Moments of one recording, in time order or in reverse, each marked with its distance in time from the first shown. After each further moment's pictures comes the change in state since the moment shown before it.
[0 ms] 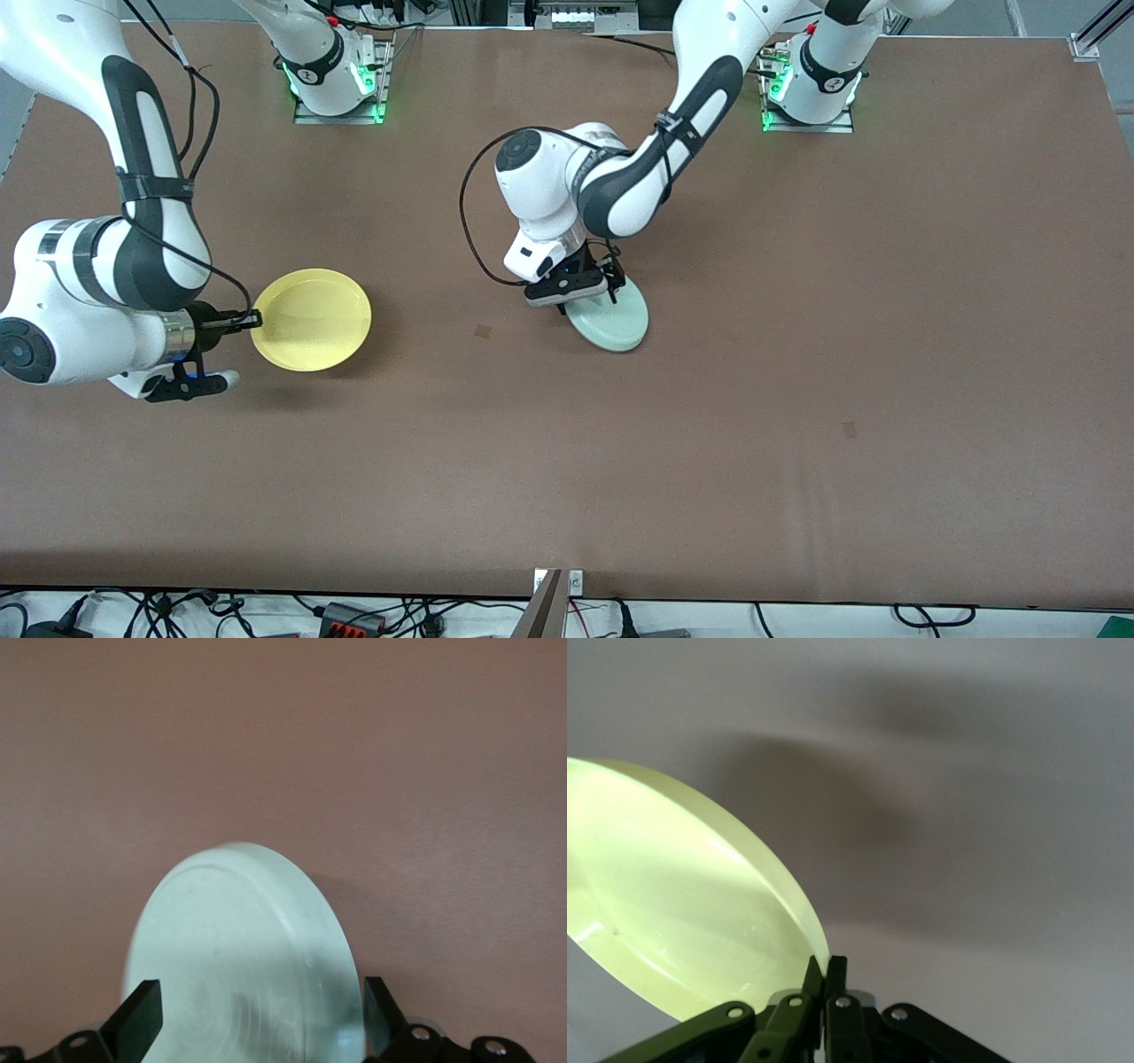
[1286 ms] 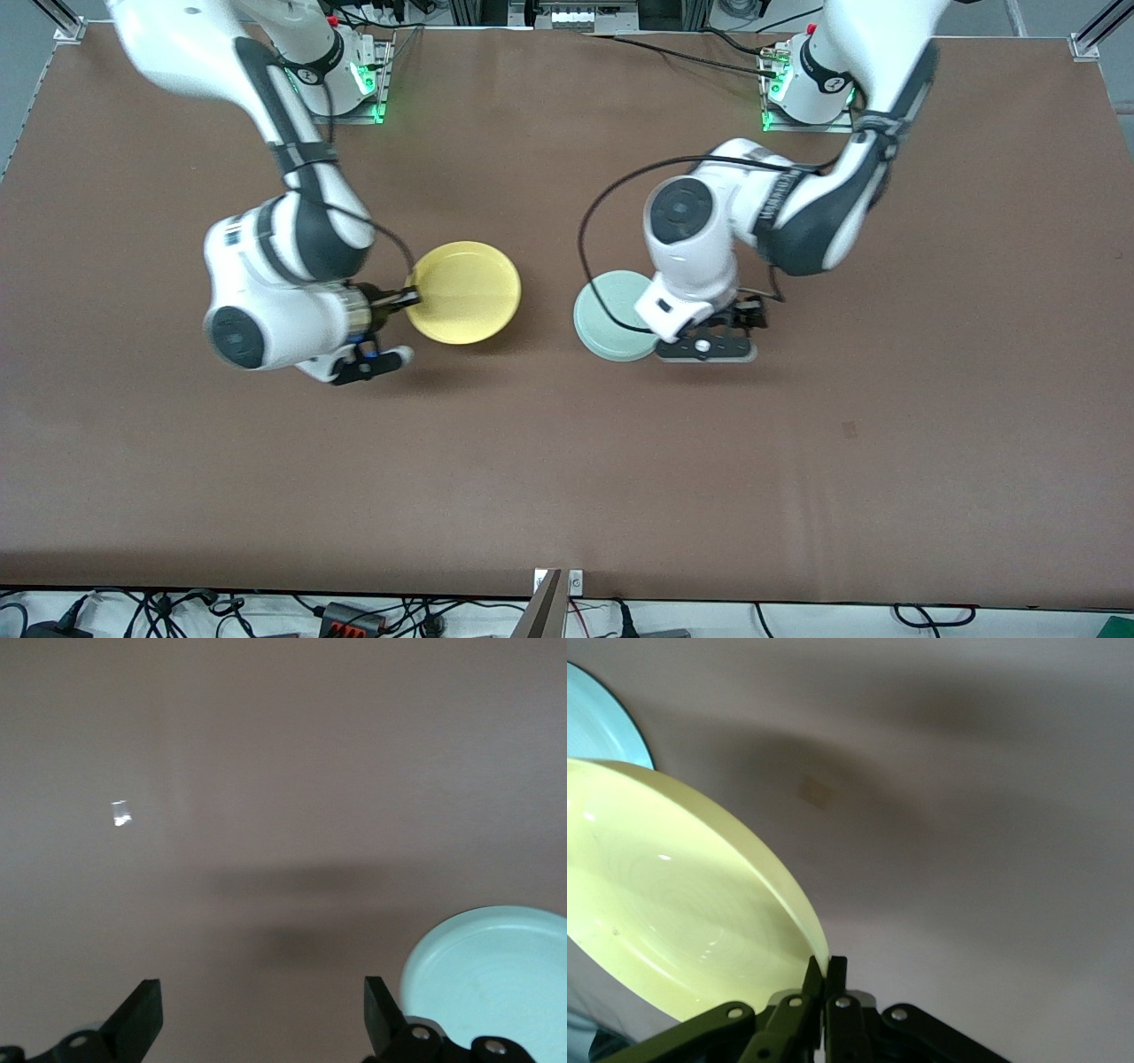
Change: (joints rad) left arm 0.569 -0.210 -0.287 -0.033 -0.024 -0.319 0.656; right arm 0.333 0.057 0.011 0.022 0.256 0.058 0.213
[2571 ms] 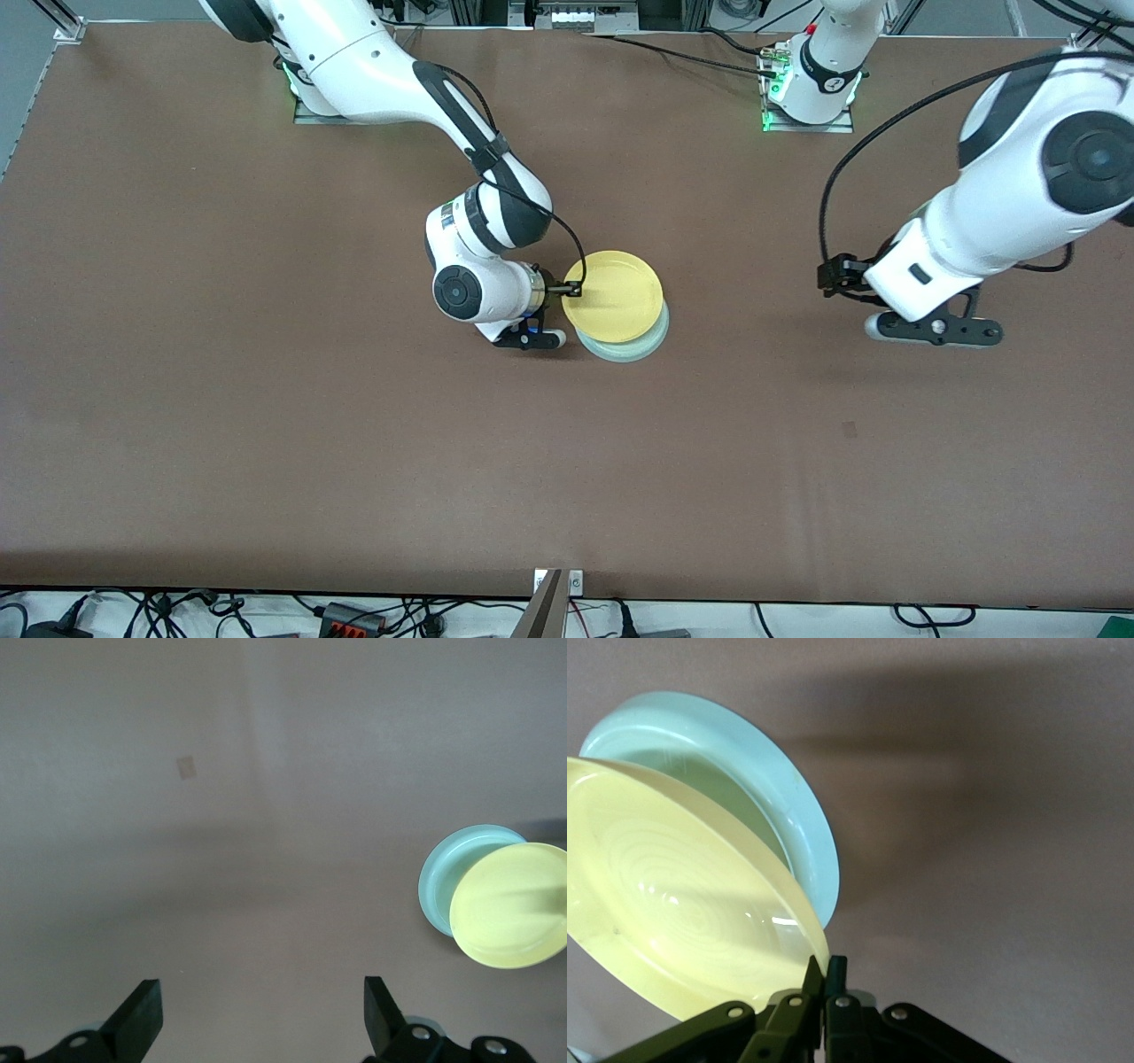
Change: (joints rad) left arm 0.803 -0.035 -0.705 0.086 -0.075 -0.283 0.274; right arm 0.290 0.205 -0.001 0.005 0.261 0.418 0.316
